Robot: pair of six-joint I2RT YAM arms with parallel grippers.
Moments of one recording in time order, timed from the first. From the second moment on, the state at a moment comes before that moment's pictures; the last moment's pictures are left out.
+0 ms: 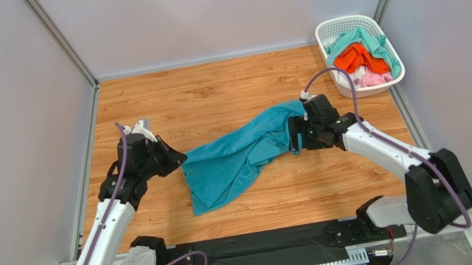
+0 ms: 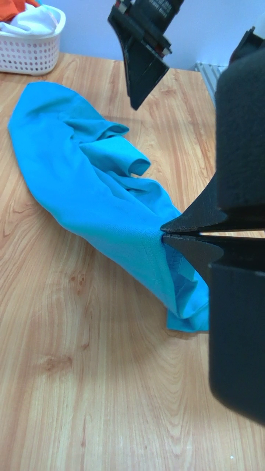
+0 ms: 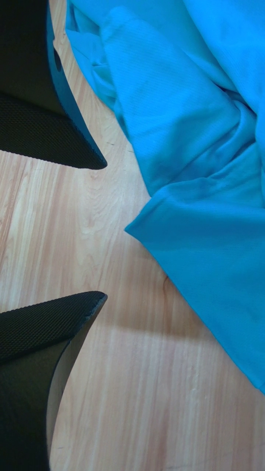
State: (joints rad) left arm -0.25 0.88 0.73 -0.49 0.22 -0.66; right arm 0.40 1.25 0.78 -0.49 -0.02 0.43
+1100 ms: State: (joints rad) left arm -0.25 0.70 0.97 -0.59 0.05 -0.68; right arm 0.44 0.93 1.14 -0.57 0.31 0.34
